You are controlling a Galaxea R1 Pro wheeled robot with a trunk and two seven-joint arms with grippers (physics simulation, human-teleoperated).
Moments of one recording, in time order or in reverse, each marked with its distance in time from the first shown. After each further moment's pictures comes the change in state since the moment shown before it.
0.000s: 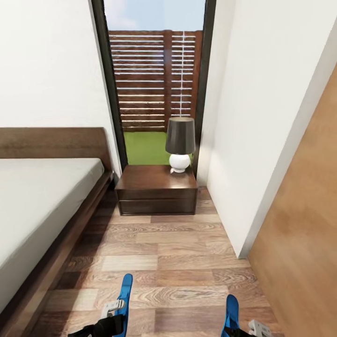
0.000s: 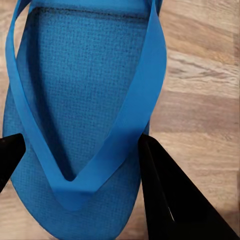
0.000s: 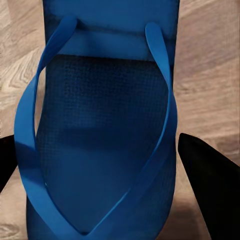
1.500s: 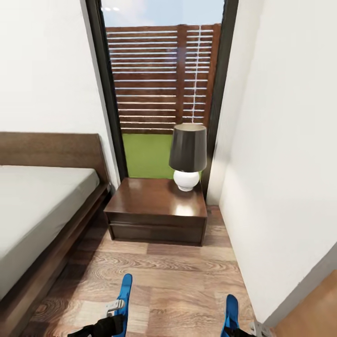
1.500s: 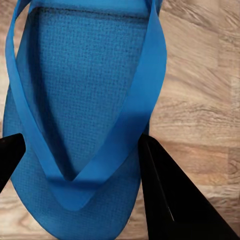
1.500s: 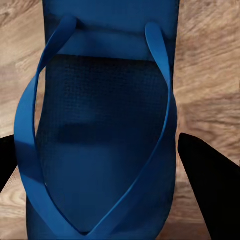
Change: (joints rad) left arm 0.000 0.001 0.000 0.000 0.001 0.000 0.000; right arm 0.000 0.000 0.000 0.000 0.000 0.000 0.002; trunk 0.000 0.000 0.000
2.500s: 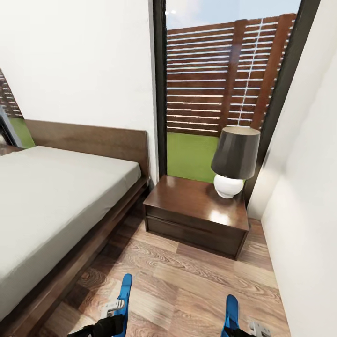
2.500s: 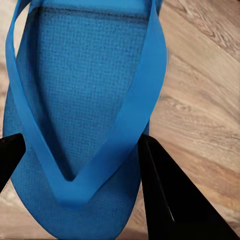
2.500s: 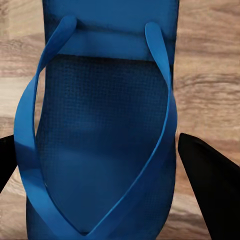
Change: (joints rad) left arm 0.000 0.000 0.001 0.000 0.000 0.000 0.000; right arm 0.000 0.001 0.000 0.000 0.000 0.000 -0.004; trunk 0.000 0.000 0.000
